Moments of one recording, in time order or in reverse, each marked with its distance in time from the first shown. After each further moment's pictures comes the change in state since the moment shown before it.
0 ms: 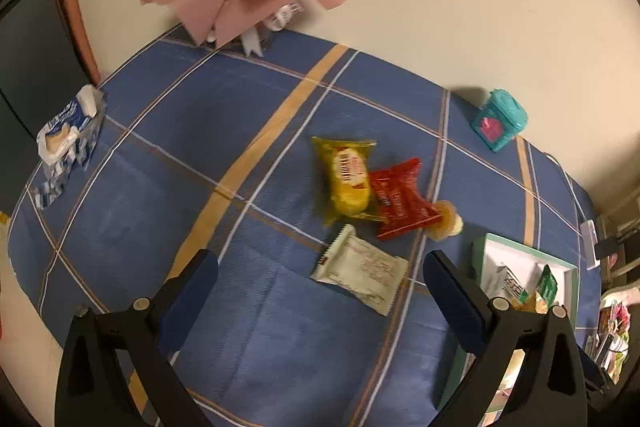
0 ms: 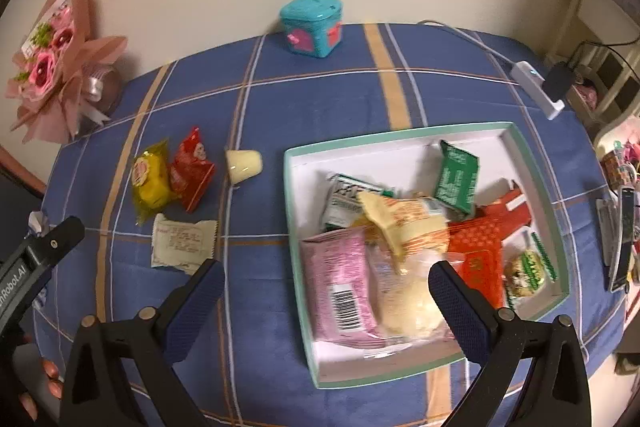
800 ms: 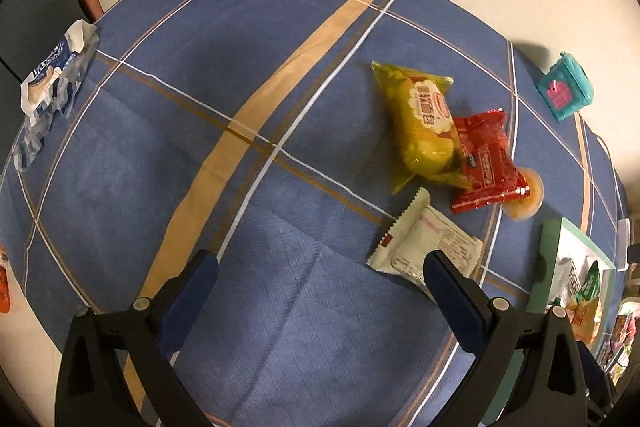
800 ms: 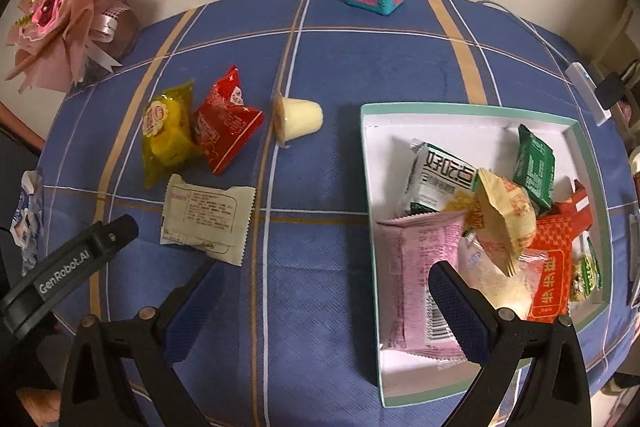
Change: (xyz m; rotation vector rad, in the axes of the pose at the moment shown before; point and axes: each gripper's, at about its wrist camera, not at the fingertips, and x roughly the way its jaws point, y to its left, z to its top) left arm 0.084 0.030 -0.006 -0.052 0.204 0.063; right arm 0.054 0.059 -0.010 -0.094 0.103 0.021
